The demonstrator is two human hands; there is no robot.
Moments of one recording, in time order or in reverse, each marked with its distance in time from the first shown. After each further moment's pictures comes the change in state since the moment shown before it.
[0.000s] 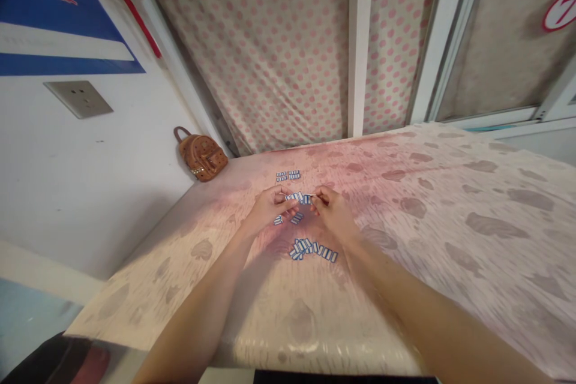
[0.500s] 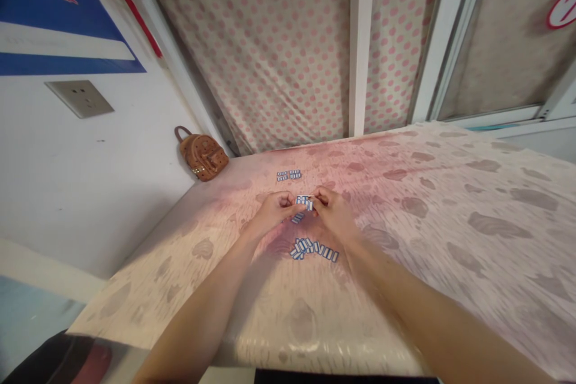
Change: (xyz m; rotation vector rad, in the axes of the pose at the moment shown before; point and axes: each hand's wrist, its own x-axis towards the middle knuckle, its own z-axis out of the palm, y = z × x) left_hand 0.000 -0.006 0.010 0.051 -0.031 0.067; right_hand 0.000 -0.001 0.000 -0.082 -0.035 0.022
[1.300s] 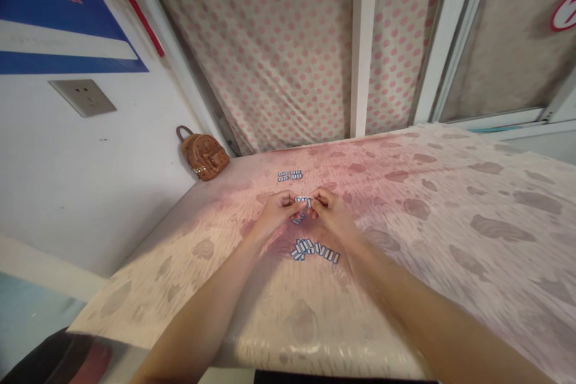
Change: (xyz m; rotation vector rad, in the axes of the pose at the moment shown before) left_hand 0.006 -0.016 0.006 -0.071 0.087 0.001; right_hand -0.002 -0.006 0.002 0.145 -0.070 -0.011
